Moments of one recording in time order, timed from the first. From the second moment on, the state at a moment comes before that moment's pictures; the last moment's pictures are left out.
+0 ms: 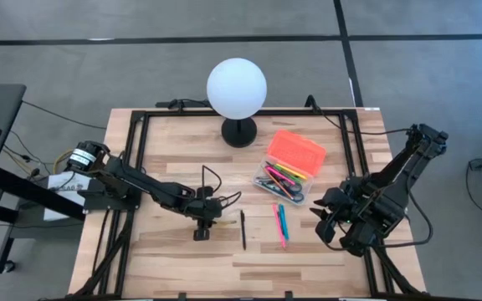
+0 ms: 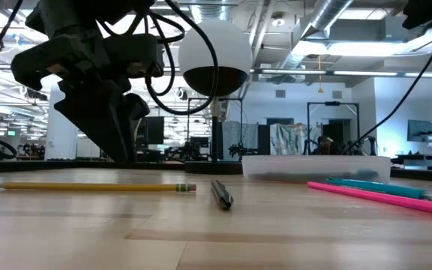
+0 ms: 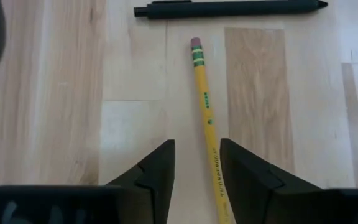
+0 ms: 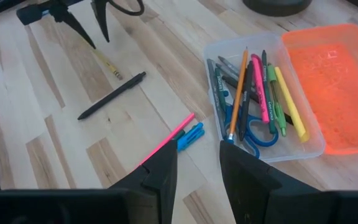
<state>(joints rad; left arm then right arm) -0.31 1.62 0.83 -0.24 -0.06 -0.29 0.87 1.27 1.11 -1.18 0.73 1.38</state>
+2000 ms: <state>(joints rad) -0.25 1.74 0.83 -0.31 0.16 -0.76 0.87 1.28 1.11 -1.16 0.73 1.38</state>
